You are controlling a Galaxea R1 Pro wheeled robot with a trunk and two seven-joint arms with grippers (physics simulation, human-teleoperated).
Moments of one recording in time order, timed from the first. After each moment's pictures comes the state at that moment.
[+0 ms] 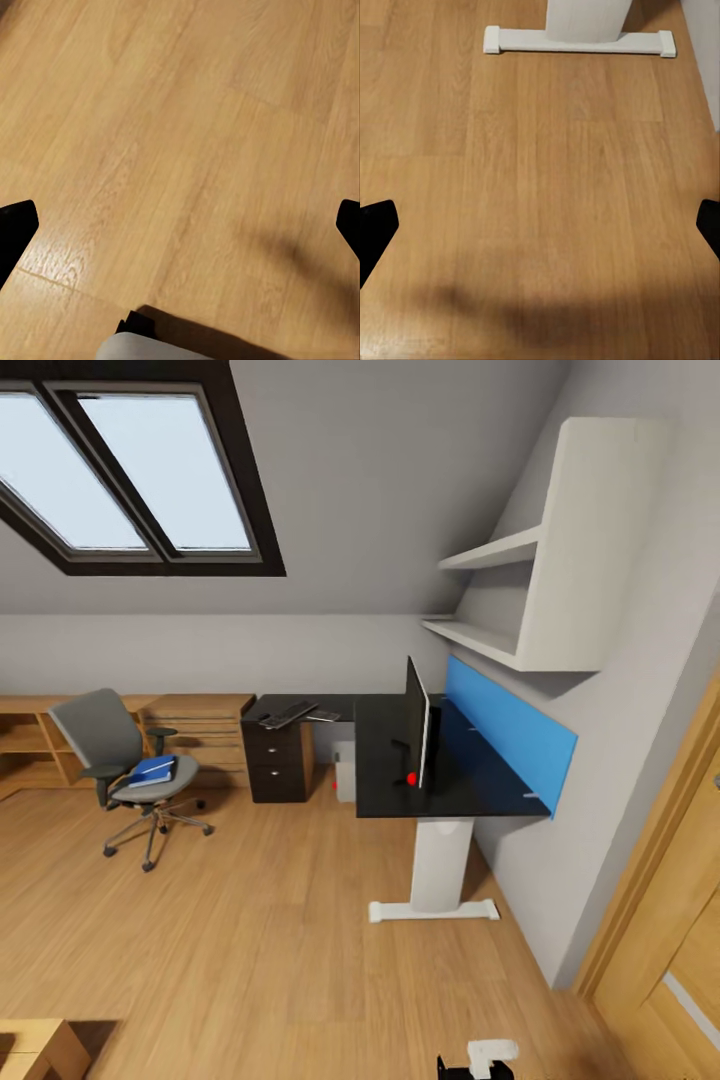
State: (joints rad) left arm -0.18 0.05 0.15 -0.02 0.30 -0.51 -0.11; right arm -0.45 0.09 0.12 0.02 -0.05 -0.41 -0.14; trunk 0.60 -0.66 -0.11
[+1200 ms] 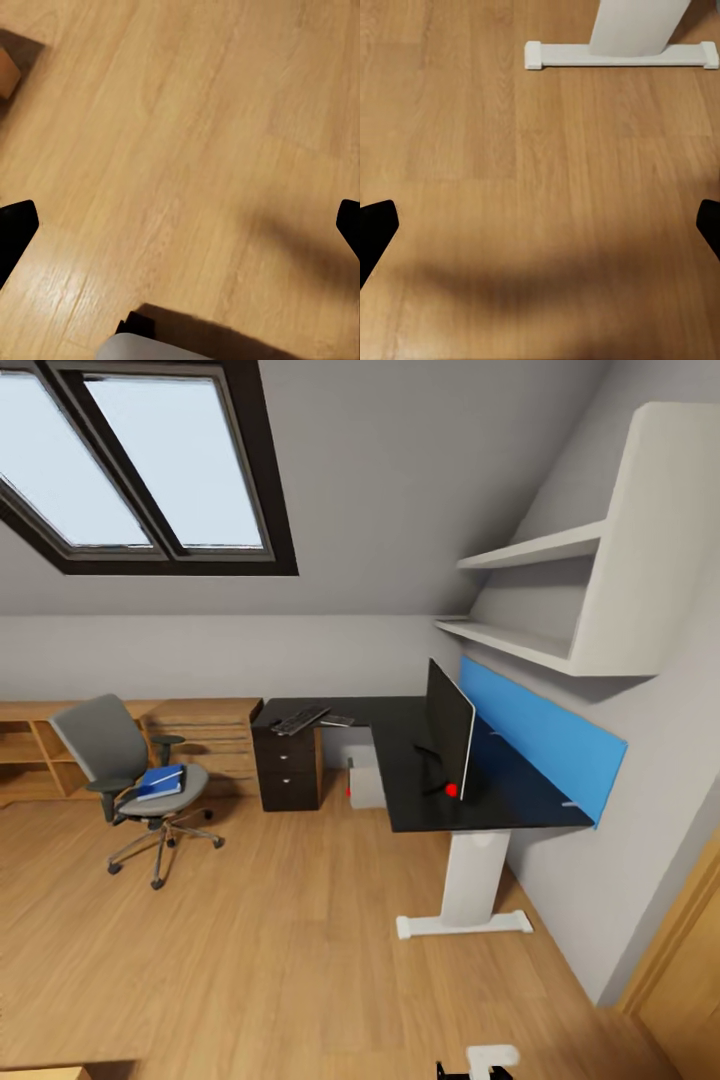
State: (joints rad) left arm -0.18 0.05 0.14 -0.02 0.30 -0.51 -0.12; right arm -0.44 0.09 0.12 0.02 -0.04 -0.42 -0.14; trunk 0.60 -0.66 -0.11
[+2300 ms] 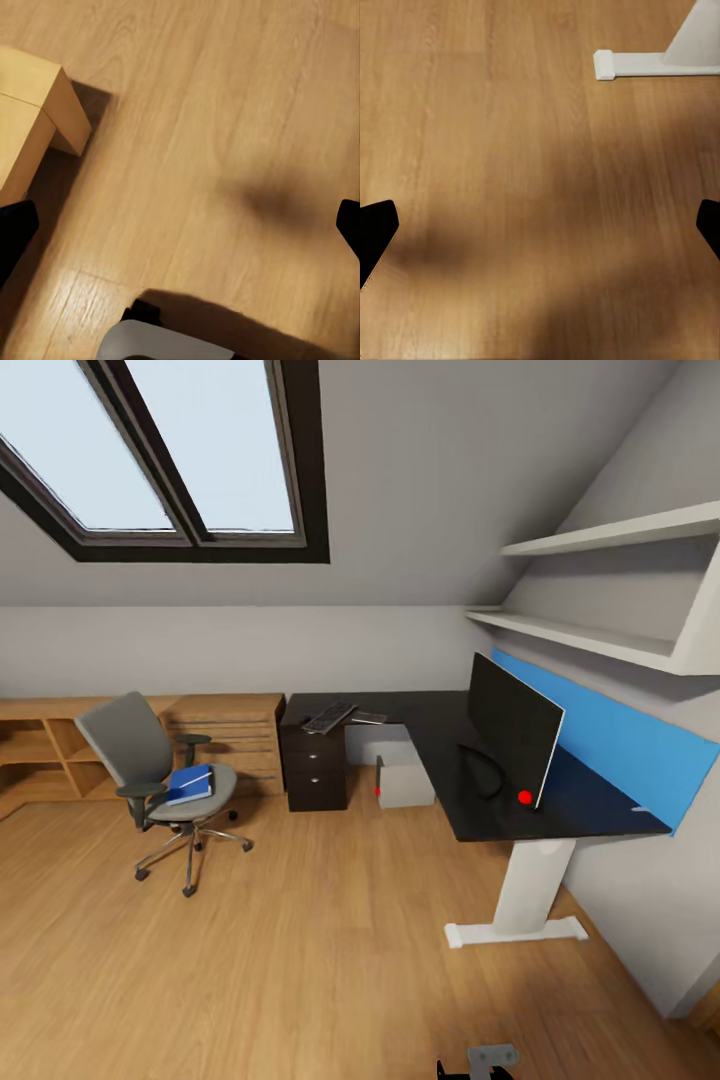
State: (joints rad) left arm -0.18 0.05 0.14 -0.02 0.30 -0.51 -0.12; right arm -0.44 0.09 0.12 0.02 -0.04 -0.42 -0.14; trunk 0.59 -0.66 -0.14
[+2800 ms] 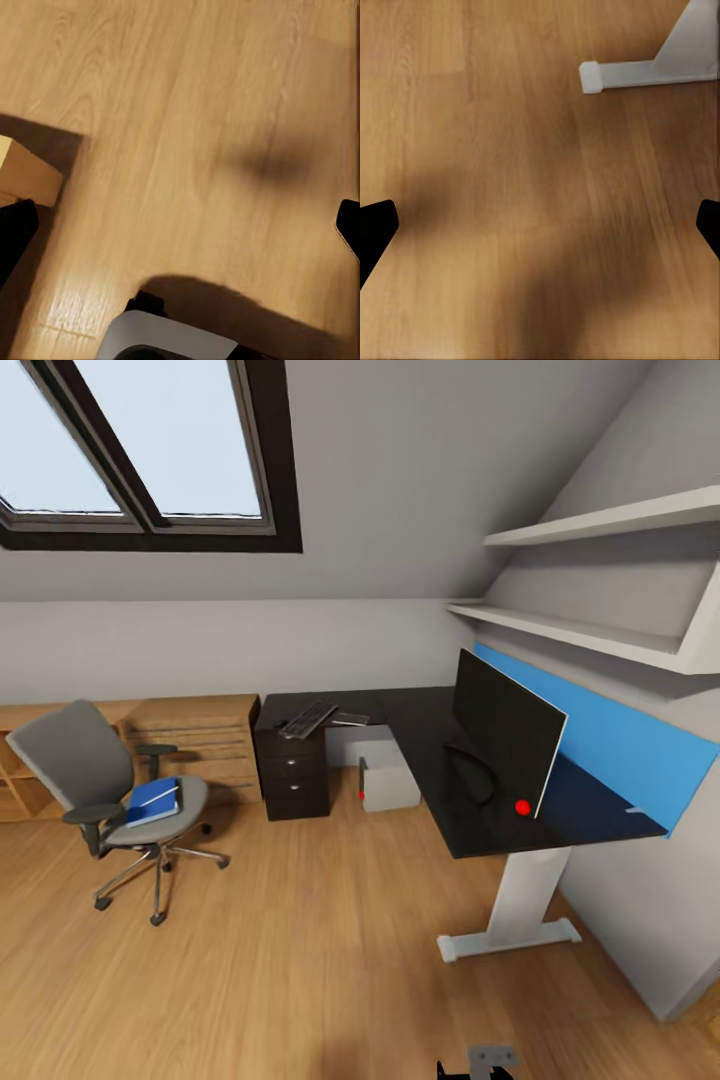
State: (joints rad) left arm -0.18 0.05 0.14 -0.02 0.30 -0.51 -0.12; right arm -0.44 0.09 0.12 0.02 -0.04 -0.42 -0.14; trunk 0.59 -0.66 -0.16
